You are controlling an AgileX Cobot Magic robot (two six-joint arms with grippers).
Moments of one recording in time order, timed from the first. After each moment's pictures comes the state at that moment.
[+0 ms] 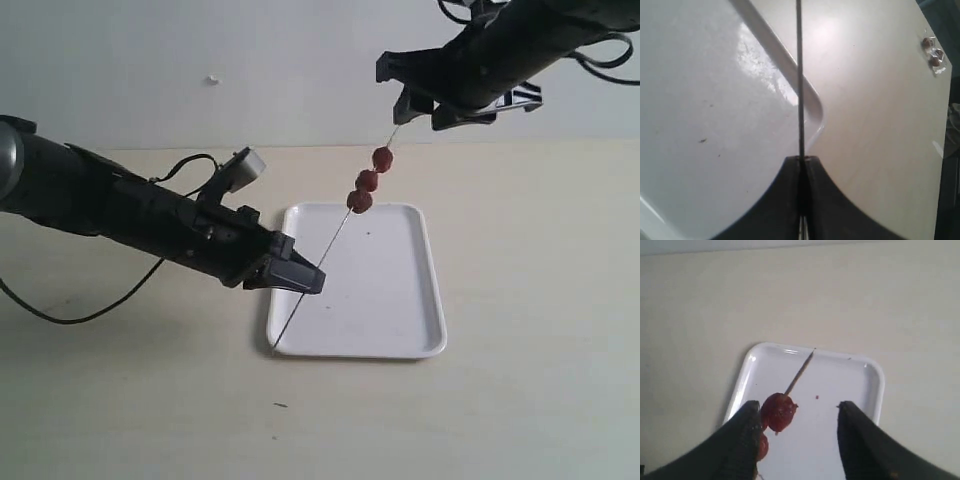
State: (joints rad) left arm -0.39 2.08 -1.17 -1.42 0.91 1.28; right arm 0.15 1.82 -1.46 0.31 0.60 0.02
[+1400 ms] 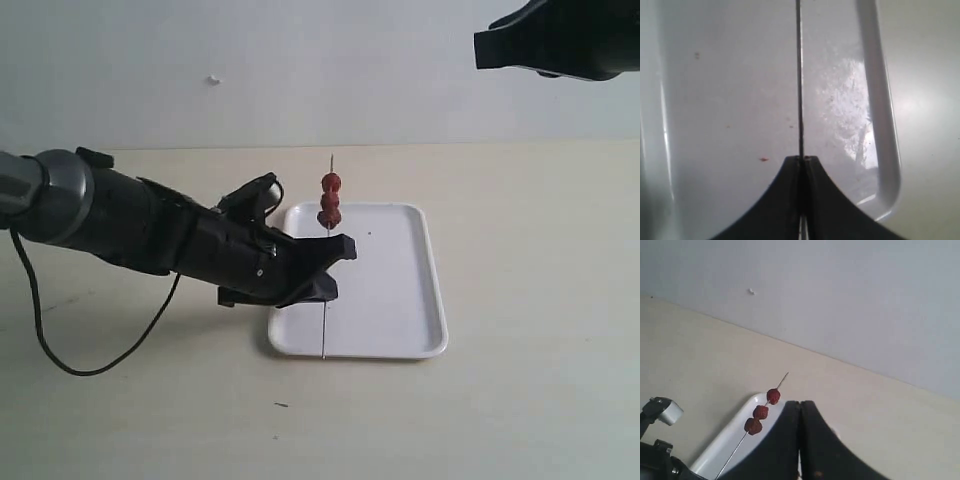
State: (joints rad) left arm -0.60 2.08 -1.14 -1.58 0.36 0.91; right arm 0.17 1.24 -0.96 0.54 0.27 -0.56
